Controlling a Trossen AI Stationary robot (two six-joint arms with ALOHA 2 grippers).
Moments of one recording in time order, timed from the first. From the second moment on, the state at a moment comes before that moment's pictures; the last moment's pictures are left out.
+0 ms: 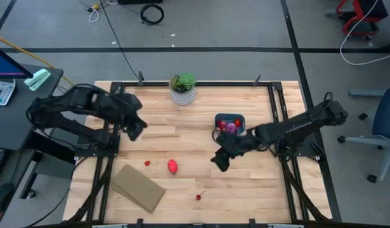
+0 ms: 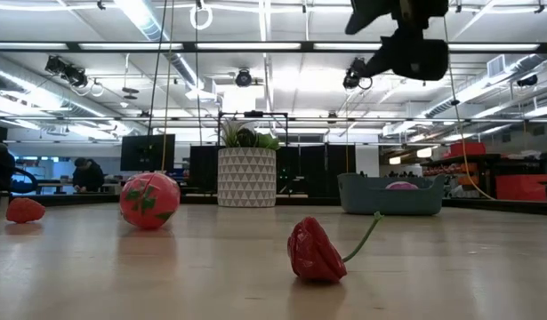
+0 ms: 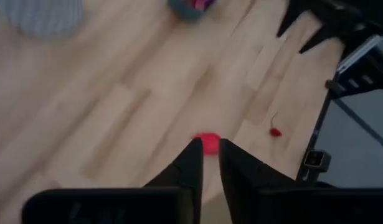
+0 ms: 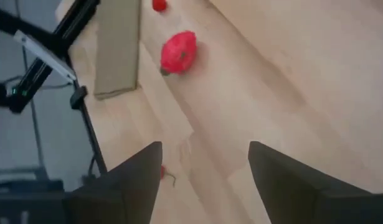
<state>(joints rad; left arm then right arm) -0.07 1.12 1.50 -1.27 -0.09 -0.71 0.28 1.43 1.06 -0.42 0.08 0.99</state>
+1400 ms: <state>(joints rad) -0.39 1.93 1.50 -1.02 -0.11 -2.03 0.35 1.55 1.06 -0.42 0.13 0.99</state>
